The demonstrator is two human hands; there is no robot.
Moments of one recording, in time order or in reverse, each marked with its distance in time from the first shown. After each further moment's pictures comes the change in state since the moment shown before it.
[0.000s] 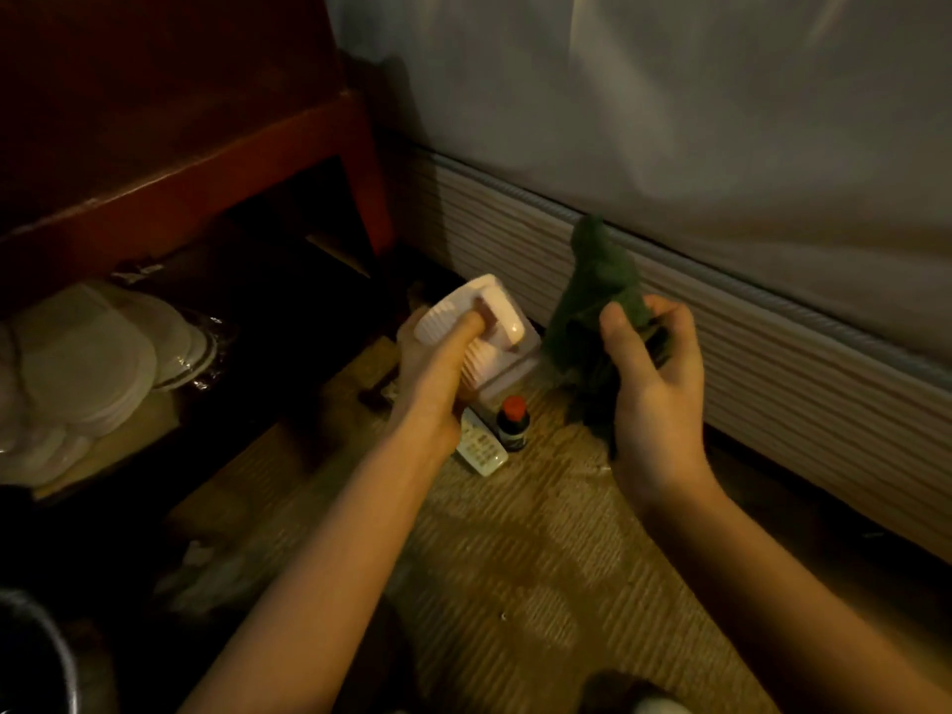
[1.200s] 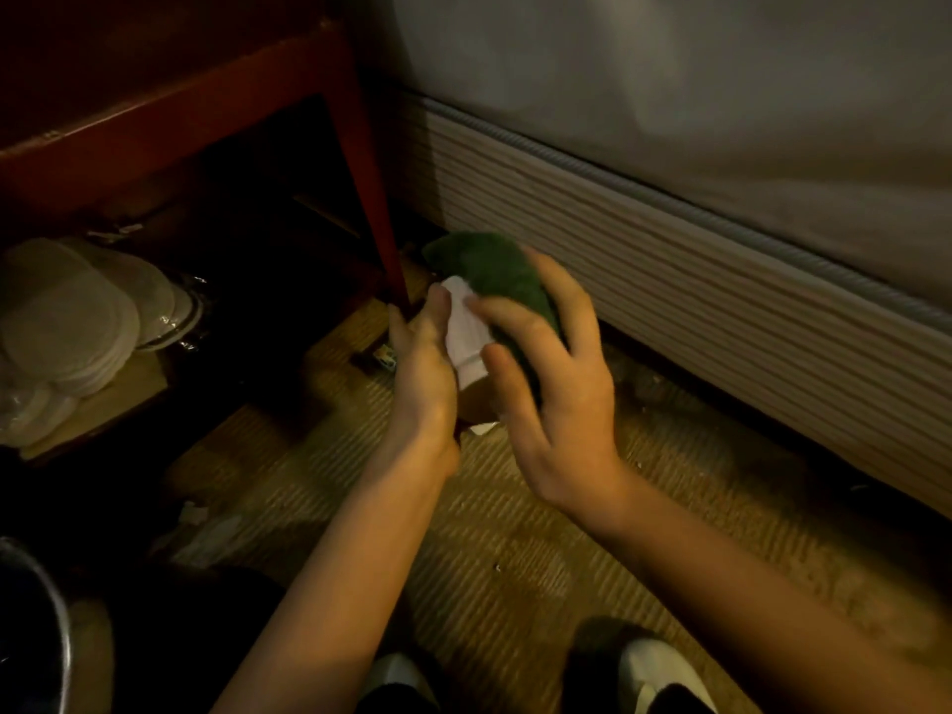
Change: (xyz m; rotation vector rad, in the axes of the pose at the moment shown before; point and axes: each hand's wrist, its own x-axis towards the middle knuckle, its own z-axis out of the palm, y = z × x) left_hand -0.053 -0.007 -0.005 -0.042 -0.038 -0.074; right_hand -0.023 0.046 0.012 -0.705 -0.292 -0.818
